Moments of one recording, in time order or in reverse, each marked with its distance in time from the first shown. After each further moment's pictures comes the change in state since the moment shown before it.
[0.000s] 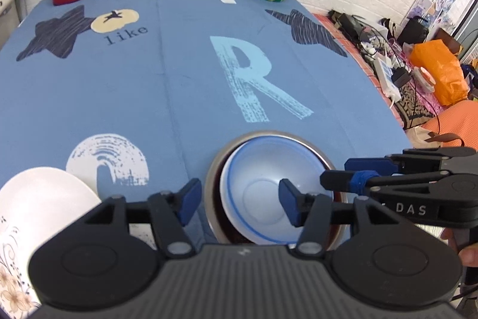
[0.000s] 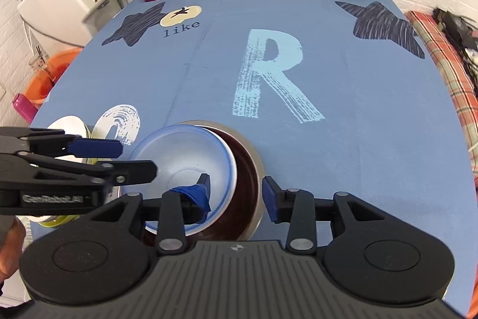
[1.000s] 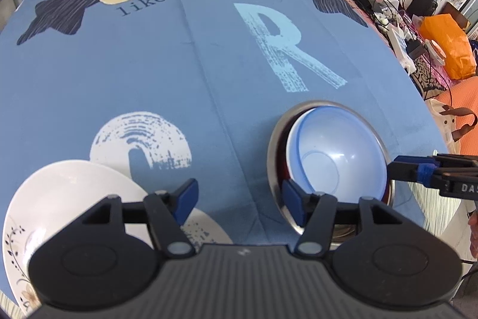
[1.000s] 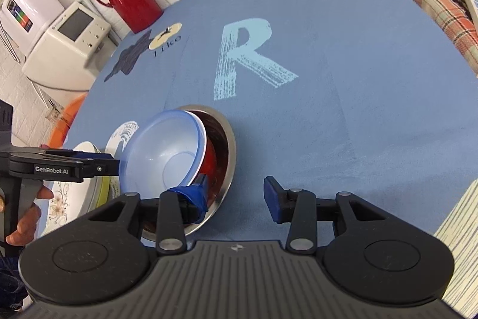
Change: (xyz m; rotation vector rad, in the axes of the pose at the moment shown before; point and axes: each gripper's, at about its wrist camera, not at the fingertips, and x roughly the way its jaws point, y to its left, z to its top) left arm 0.022 0.047 0.001 0.030 0.145 0.011; right arm -0.002 -0.050 -0.042 0.225 -0.040 0.132
